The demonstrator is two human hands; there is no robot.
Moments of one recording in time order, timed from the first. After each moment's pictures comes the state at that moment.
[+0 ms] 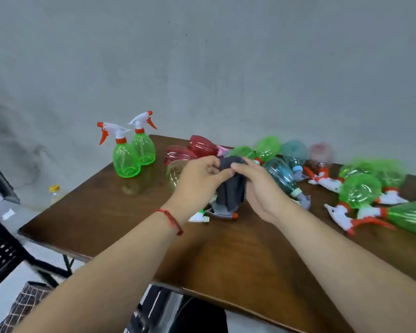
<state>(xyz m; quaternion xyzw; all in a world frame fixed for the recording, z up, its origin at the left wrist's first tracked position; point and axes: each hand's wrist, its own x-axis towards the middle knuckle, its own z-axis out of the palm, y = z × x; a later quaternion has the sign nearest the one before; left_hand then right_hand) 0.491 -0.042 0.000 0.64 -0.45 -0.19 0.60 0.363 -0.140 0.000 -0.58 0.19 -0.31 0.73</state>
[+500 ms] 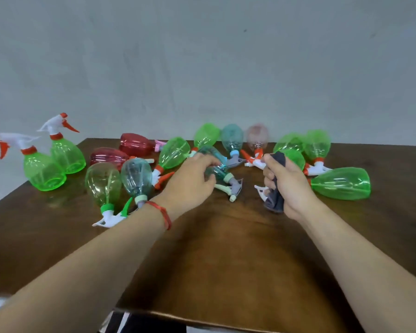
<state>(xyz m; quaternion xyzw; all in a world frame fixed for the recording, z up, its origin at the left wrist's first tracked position) 0.376 -0.157 -0.017 0.71 -0.63 -0.04 0.31 0.159 -0.254 -0.025 -0.53 0.34 -0.43 0.65</state>
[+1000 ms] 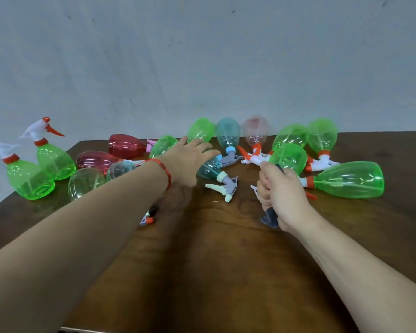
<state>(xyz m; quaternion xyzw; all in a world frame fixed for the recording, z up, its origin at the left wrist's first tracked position) 0.417 -0.251 -0.005 0.65 -0.72 0.13 -0.18 0.159 -0.256 -0.043 -0.55 0.35 -0.42 0.63</state>
